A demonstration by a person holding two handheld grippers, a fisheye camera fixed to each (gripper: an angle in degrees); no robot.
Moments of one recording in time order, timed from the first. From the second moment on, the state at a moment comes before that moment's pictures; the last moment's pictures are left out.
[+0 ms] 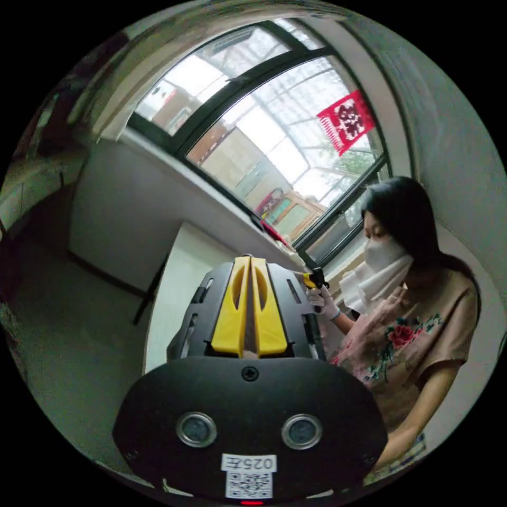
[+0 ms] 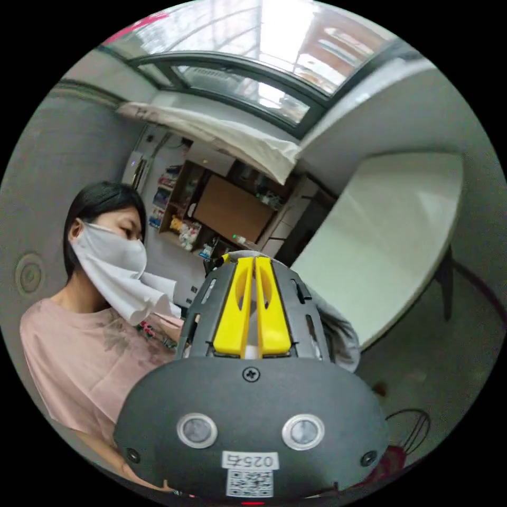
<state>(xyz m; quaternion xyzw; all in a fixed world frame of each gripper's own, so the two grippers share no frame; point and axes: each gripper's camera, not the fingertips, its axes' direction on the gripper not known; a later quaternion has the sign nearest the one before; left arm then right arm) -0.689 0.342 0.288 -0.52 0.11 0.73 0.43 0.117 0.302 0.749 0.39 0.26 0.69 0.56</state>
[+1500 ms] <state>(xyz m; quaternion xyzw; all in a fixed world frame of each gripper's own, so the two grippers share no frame) -0.487 0.409 -0.133 -0.05 0.11 0.77 0.62 0.429 0.251 0.531 0.17 -0.17 0.56 0.79</state>
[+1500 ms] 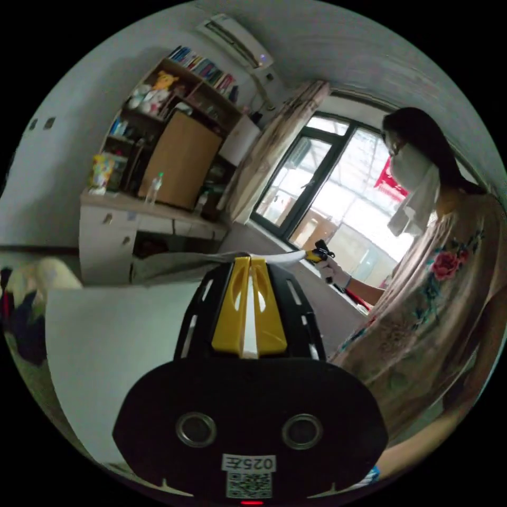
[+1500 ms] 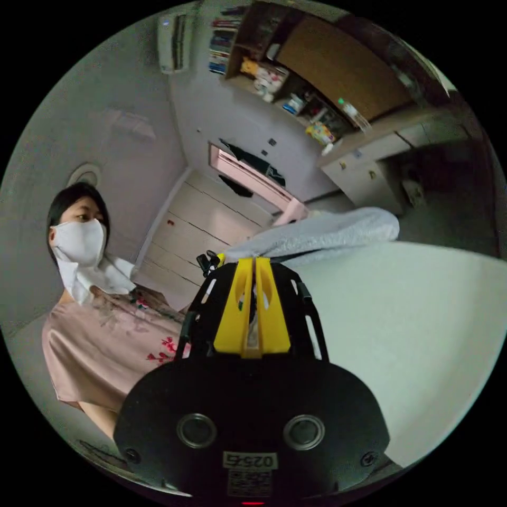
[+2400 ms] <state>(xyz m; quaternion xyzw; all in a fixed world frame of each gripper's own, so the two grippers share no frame) -0.604 0.404 -0.084 -0.10 0.05 0.59 0.80 0.311 0.278 0.552 0.12 -0.20 0.72 0.65</state>
